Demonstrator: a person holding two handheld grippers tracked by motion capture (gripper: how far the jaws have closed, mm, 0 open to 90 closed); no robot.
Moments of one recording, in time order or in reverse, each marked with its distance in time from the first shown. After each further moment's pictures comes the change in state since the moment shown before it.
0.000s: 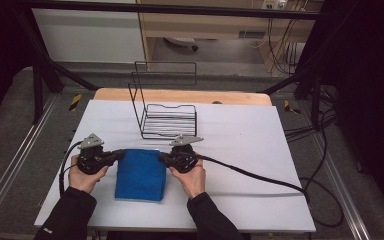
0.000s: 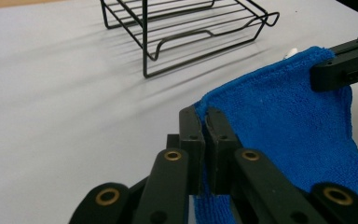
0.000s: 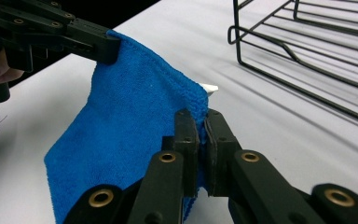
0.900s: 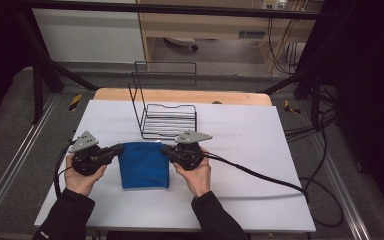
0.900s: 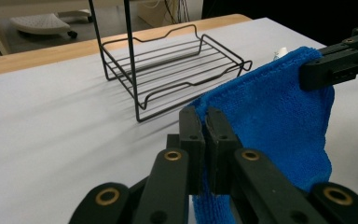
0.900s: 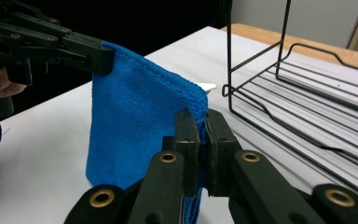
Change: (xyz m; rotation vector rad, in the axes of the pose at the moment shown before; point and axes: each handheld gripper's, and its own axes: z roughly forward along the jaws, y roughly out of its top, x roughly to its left) left arm -0.024 0.016 -0.026 -0.155 0.016 0.042; right arm 0.007 0.019 -0.032 -0.135 -0.012 -0.091
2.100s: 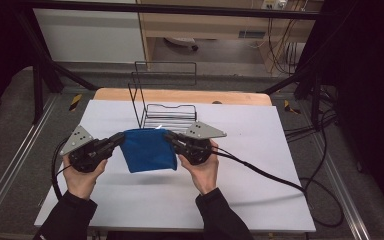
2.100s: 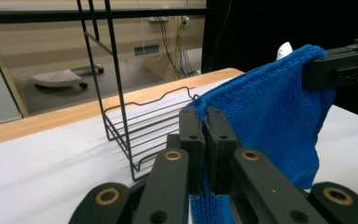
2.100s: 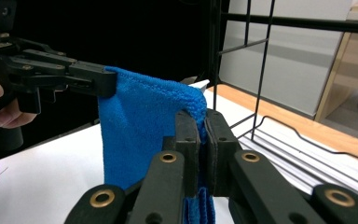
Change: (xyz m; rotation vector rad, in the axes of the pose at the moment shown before) left arm -0.024 0.030 -0.016 -0.197 0.019 0.048; right arm 0.009 0.037 -0.040 -0.186 -0.041 -0.101
